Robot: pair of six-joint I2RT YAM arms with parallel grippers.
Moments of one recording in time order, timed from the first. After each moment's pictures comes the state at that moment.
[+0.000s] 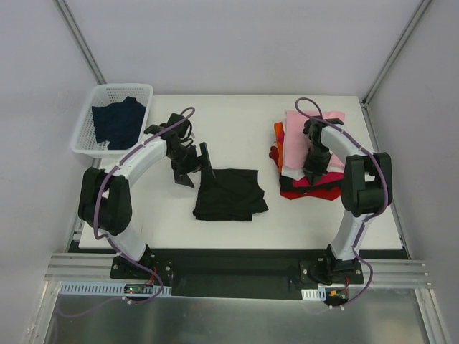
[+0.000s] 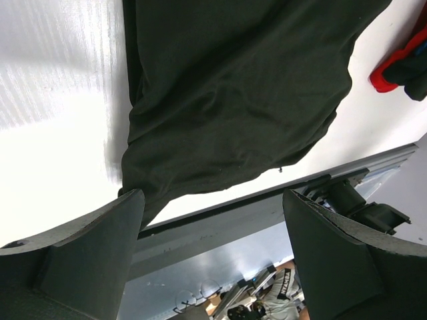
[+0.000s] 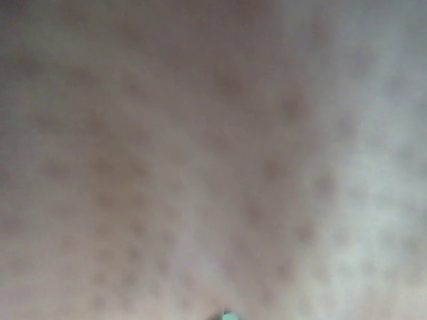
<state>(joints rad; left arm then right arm) -0.34 1.66 1.28 -0.92 0.43 -0.64 0.17 1.90 1.42 -1.15 0.16 0.58</state>
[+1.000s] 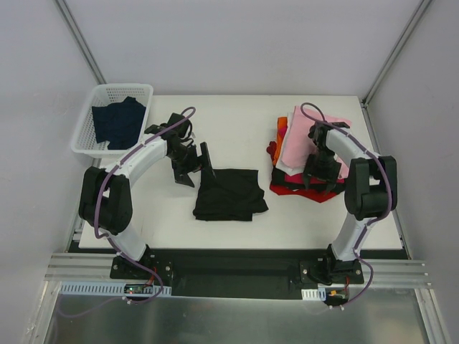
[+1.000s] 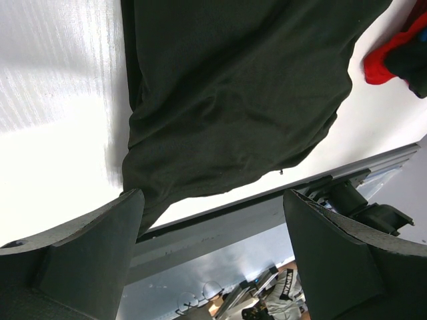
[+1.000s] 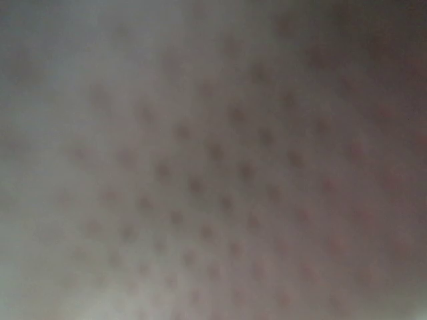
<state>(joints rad) -0.34 1.67 1.28 -0.91 0.43 -0.63 0.13 1.85 1.36 -1.21 0.15 0.52</state>
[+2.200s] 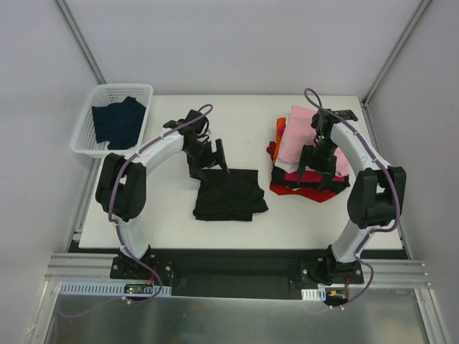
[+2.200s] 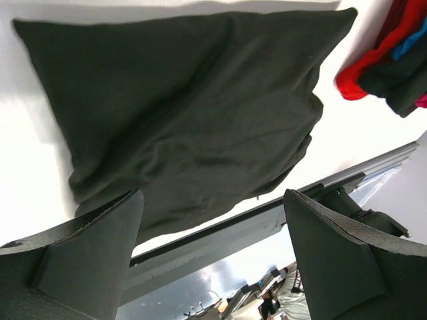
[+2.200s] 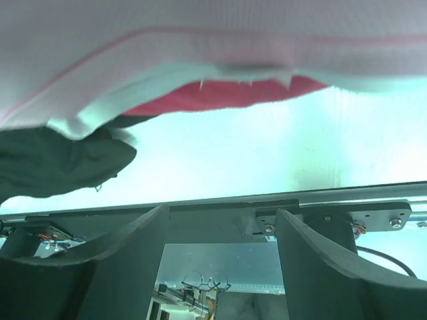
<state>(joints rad) -0.43 1.83 1.41 -0.85 0.45 -0.66 0.16 1.76 1.51 -1.40 -0.09 0.44</state>
